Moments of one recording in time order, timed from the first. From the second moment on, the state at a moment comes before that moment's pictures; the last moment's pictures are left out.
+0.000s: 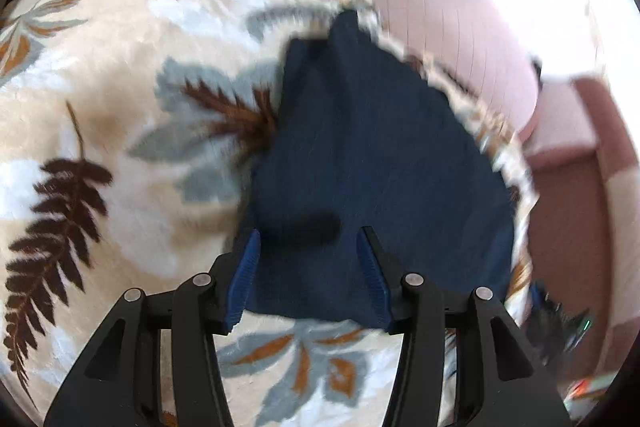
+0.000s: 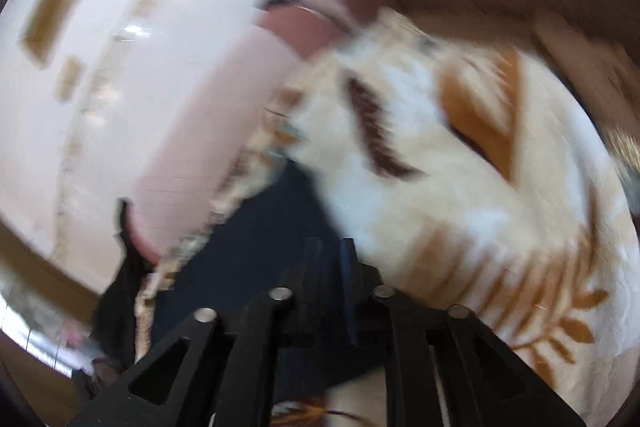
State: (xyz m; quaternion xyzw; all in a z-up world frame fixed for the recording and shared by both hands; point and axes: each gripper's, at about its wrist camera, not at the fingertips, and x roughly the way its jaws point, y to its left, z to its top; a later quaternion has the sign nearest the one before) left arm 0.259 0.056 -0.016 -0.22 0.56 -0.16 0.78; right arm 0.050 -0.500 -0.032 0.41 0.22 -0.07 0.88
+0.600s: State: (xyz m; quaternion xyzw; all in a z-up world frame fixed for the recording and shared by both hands) left arm 0.317 0.073 -0.059 -0.34 0.60 -0.14 0.71; right arm 0.152 -0.354 -0.059 0.25 0.37 0.09 0.89
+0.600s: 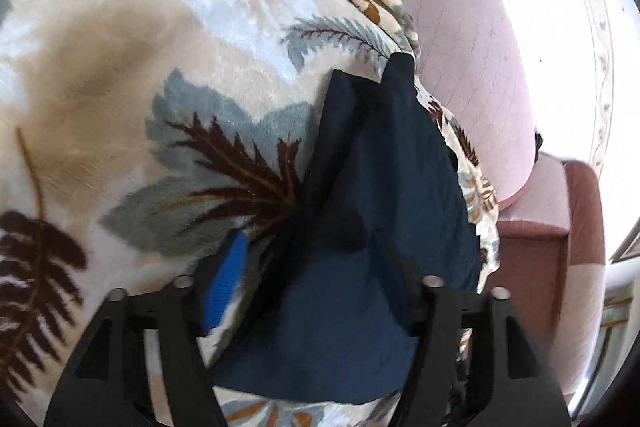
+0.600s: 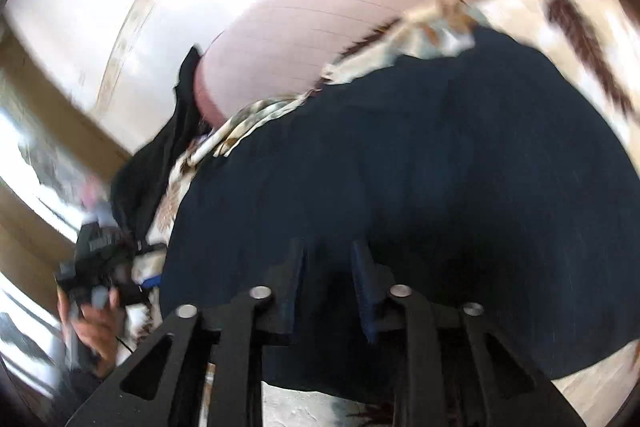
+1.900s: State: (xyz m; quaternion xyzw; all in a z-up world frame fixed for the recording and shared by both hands) left arm 0.265 -0.066 0.038 -0.23 0.54 -0.26 0.77; right arm 0.152 -0.341 -0.064 0.21 0.41 0.08 0.88
